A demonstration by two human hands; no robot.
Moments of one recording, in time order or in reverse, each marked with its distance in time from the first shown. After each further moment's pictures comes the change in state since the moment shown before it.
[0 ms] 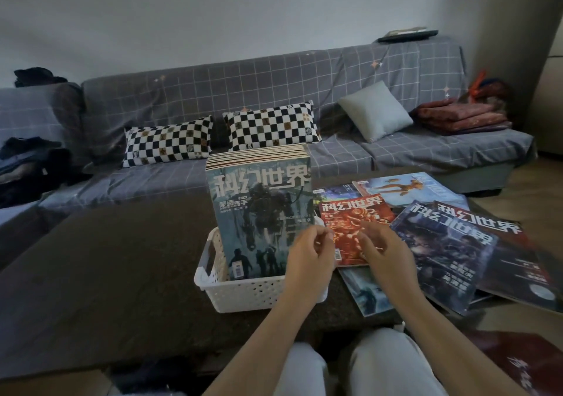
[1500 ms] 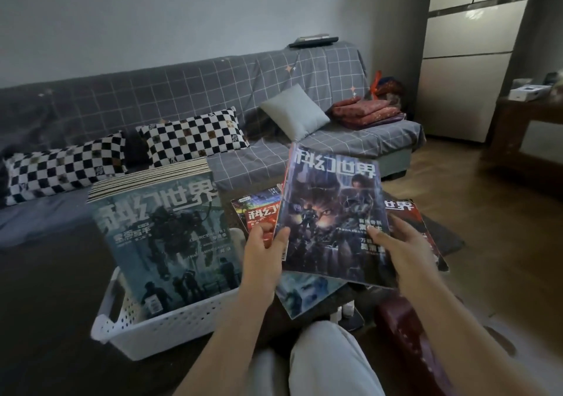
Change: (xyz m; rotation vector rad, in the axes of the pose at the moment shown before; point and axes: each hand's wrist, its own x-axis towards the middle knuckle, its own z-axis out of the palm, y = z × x) left_hand 0.017 0.032 0.067 -0.393 -0.123 -0.211; right_hand -0.001 0.051 -0.138 0.623 0.238 0.496
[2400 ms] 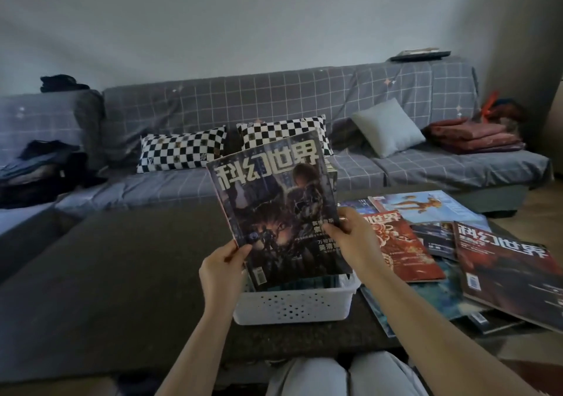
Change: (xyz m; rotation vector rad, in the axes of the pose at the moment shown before) left_hand -0.027 -0.008 -0.218 0.223 0.588 0.047; right_hand -0.047 0.020 0.224 -0.421 -0.495 -0.373
